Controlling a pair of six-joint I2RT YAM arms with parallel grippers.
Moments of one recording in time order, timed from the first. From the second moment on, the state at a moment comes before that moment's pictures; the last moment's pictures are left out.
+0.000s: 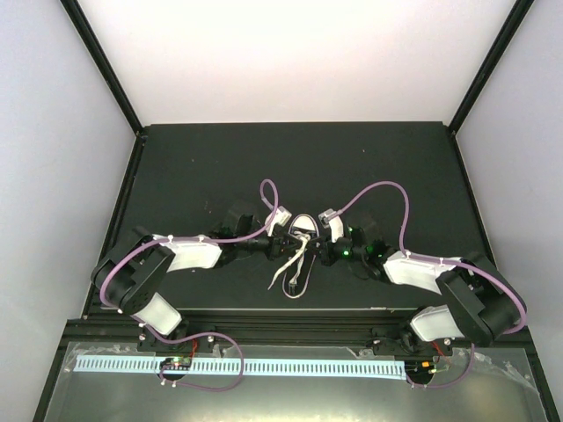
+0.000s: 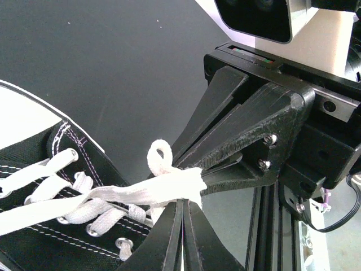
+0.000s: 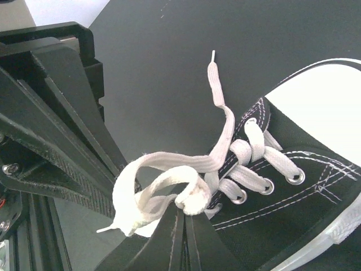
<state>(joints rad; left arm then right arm) -0.64 1.57 0.58 0.47 0.75 -0.34 0.61 1.38 0.43 0.38 -0.52 0.34</state>
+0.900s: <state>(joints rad) -0.64 1.67 0.65 0.42 0.82 -0.32 0.61 1.38 0.43 0.40 -0.52 0.36</state>
